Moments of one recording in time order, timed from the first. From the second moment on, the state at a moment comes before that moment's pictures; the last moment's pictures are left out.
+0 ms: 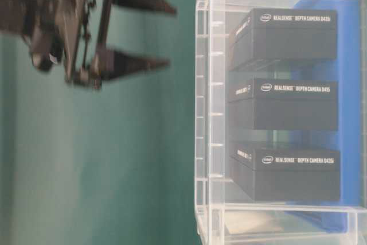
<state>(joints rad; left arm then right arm) 0.46 -0.63 0.53 0.05 1.33 -0.99 -0.26 -0.01 0.05 -0.24 1.21 1.35</state>
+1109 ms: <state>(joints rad) 0.46 -0.69 0.54 0.05 1.37 -1.00 -0.21 0.20 -0.17 -0.23 1.20 1.37</state>
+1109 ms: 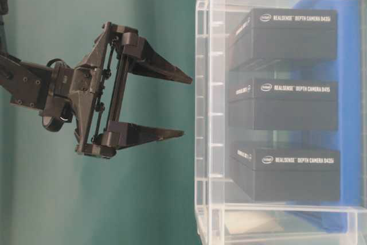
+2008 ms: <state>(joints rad) 0.46 -0.68 0.54 0.05 1.37 -1.00 -0.21 0.22 -0.17 -0.23 1.20 1.38</state>
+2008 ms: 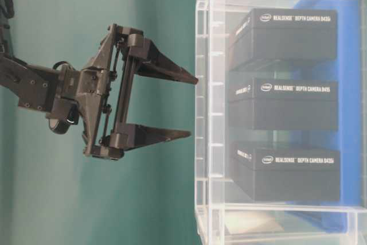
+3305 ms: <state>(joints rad) 0.46 -0.68 0.54 0.05 1.37 -1.00 -0.22 0.26 -0.06 -0.23 1.06 1.38</state>
